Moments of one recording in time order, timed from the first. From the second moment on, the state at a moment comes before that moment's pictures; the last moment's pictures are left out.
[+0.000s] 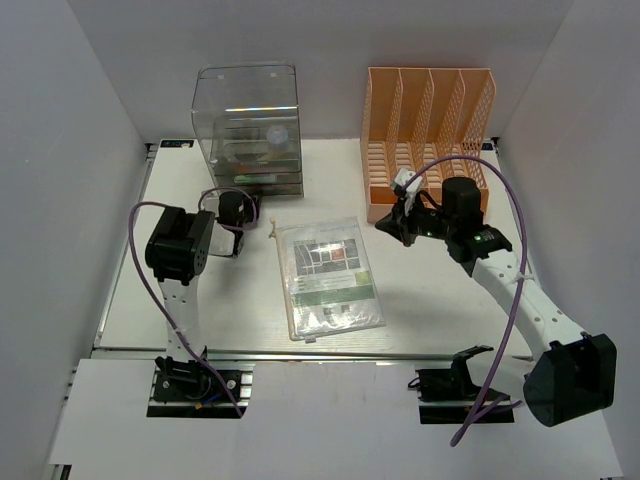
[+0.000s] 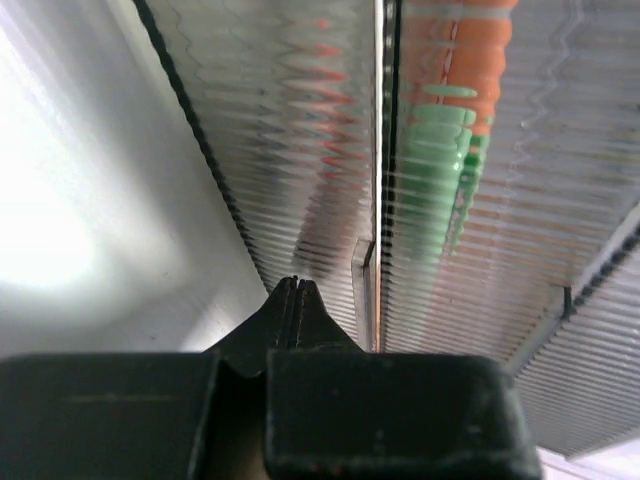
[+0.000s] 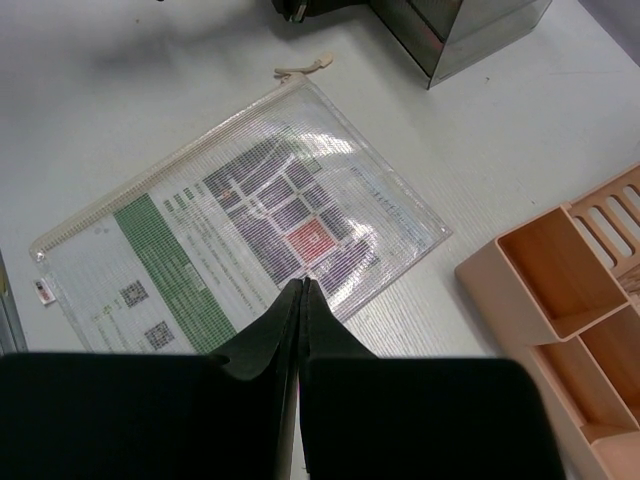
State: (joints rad) left arm -0.18 2.14 0.96 0.85 -0.14 -1.50; right arm 0.33 1.15 0.92 -0.21 -0.71 -0.35
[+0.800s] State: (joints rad) left arm -0.16 1.31 0.75 0.11 0.42 -0.64; right arm 0.32 1.54 1.01 -0.35 -0.61 -0.25
